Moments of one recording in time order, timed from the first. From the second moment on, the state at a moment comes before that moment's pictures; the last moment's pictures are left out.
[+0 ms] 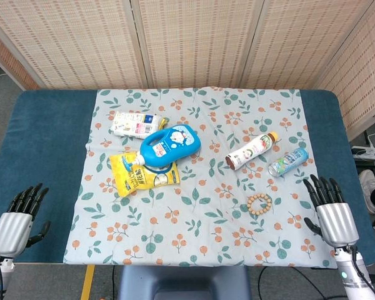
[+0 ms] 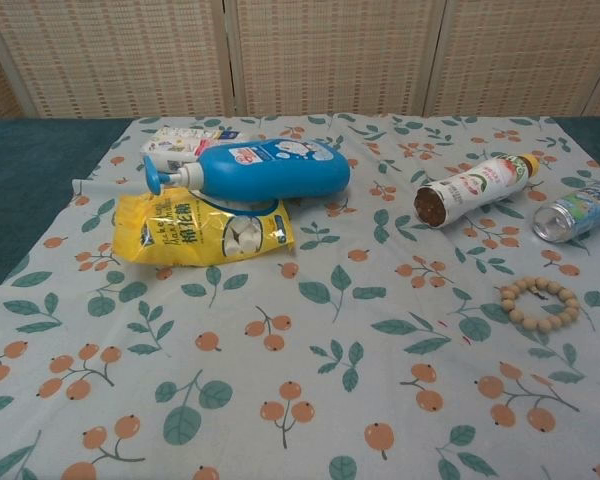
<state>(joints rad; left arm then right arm) -0.12 -1.20 -0.01 -1.53 1.58 1.51 0.09 0.17 -1.27 -0.05 -1.52 -1.51 1.54 -0.28</state>
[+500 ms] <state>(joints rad) -0.12 -1.17 0.00 -1.55 1.57 1.49 0.08 0.28 -1.37 -0.06 -1.37 -1.68 1.37 -0.30</state>
